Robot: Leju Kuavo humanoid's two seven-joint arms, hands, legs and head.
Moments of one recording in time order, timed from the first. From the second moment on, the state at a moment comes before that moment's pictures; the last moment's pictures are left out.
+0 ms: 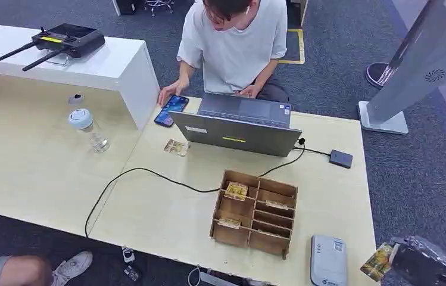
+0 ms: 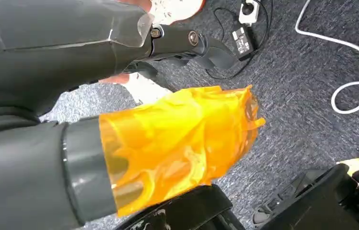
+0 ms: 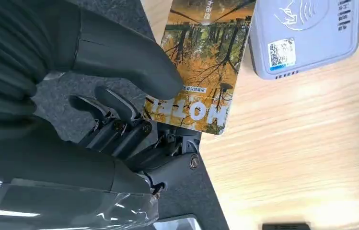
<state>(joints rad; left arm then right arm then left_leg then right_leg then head) 0.00 -0.13 0.06 -0.21 -1.08 0.27 0.01 0.07 -0.87 0.23 -1.53 0.04 0.37 0.01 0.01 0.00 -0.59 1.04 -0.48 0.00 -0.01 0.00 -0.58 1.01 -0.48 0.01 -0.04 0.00</state>
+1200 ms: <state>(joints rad) 0.00 -0.13 0.06 -0.21 -1.11 0.27 0.01 -0.08 -0.76 0.44 -1.50 0.10 0.35 0.01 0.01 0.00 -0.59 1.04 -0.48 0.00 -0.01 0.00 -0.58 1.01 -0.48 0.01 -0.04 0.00</state>
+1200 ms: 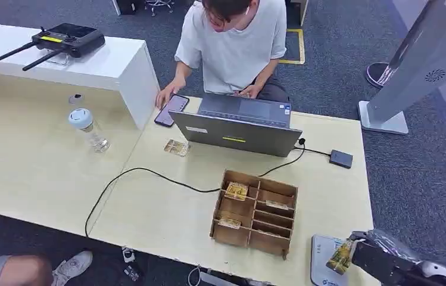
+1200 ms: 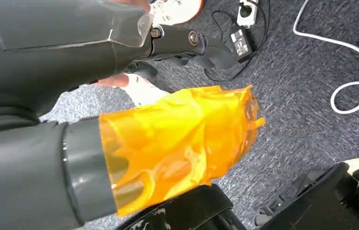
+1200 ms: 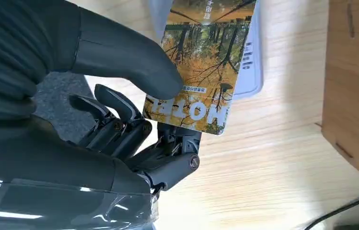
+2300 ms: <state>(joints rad) 0.00 -0.13 0.06 -0.21 -1.12 0.27 0.02 -0.14 -0.67 0.55 -1.40 0.27 0.26 0.10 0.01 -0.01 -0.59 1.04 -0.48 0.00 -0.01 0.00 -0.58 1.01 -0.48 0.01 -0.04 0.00</state>
